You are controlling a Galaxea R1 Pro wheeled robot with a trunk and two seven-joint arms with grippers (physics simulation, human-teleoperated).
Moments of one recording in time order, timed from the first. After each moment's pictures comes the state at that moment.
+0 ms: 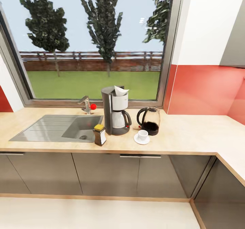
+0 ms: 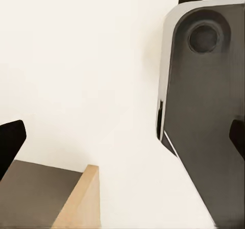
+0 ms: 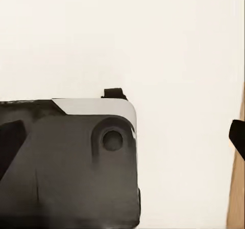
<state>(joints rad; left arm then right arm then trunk) -0.06 0.04 -0.11 0.01 0.11 -0.06 0.19 -0.24 0.04 0.12 -0.03 -0.13 -0.03 -0.15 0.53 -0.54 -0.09</state>
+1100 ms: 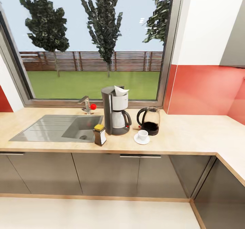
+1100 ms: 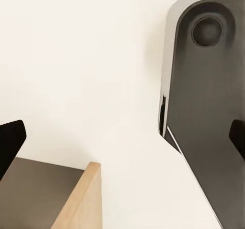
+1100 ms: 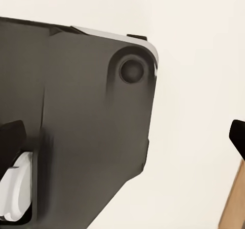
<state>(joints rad) -0.04 0.05 -0.11 0.00 0.11 -0.06 0.19 -0.02 0.03 0.12 -0.03 0.01 -0.17 -0.06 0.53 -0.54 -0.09</state>
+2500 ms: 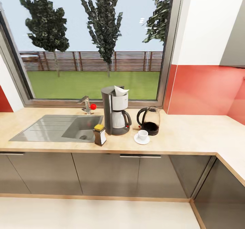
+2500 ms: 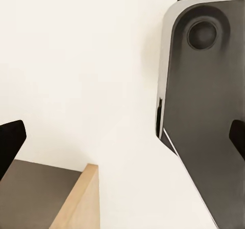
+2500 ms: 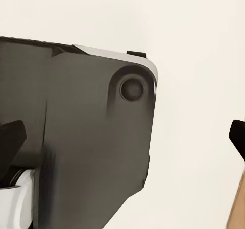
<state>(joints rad) -0.04 0.04 -0.11 -0.01 0.11 -0.06 0.19 -0.02 0.03 0.12 -0.08 0.01 -0.17 -0.06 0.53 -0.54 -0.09</state>
